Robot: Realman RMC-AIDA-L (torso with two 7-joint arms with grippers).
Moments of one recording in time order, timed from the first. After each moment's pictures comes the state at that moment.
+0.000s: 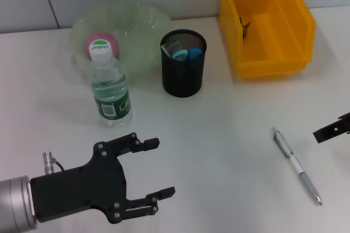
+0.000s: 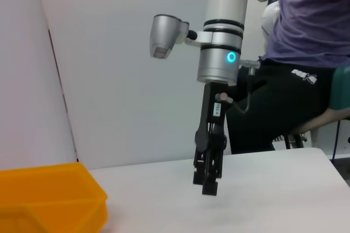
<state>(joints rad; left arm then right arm) -0.06 -2.06 1.52 1.06 1.37 1.44 -0.97 0.41 2.08 -1.02 -1.59 -2.68 -1.80 2.64</state>
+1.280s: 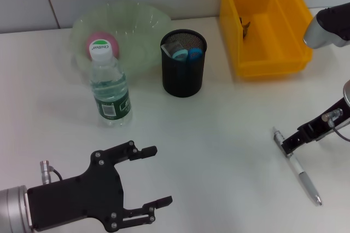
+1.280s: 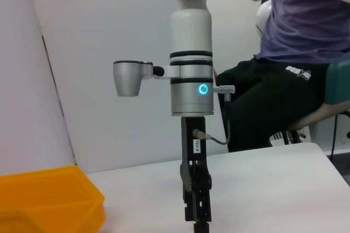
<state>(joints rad) -0.05 -2.07 1.51 1.01 1.37 1.47 -0.88 0.50 2.08 -1.26 -1.37 -2.74 -1.65 2.81</state>
